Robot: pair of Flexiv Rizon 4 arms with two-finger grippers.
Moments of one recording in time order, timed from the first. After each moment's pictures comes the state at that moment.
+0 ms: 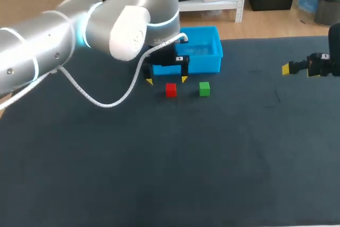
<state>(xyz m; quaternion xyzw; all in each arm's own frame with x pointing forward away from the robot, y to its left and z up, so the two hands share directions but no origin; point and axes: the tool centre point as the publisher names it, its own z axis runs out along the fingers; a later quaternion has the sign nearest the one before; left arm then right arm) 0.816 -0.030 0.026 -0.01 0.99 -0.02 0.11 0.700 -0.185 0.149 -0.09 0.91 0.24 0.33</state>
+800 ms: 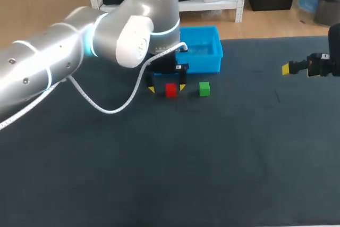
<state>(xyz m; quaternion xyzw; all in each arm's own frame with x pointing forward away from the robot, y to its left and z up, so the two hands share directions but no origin) 0.818 -0.027 -0.010 -0.01 1.00 -0.01 0.08 0.700 -0.185 0.149 -0.09 0.91 0.24 0.33</state>
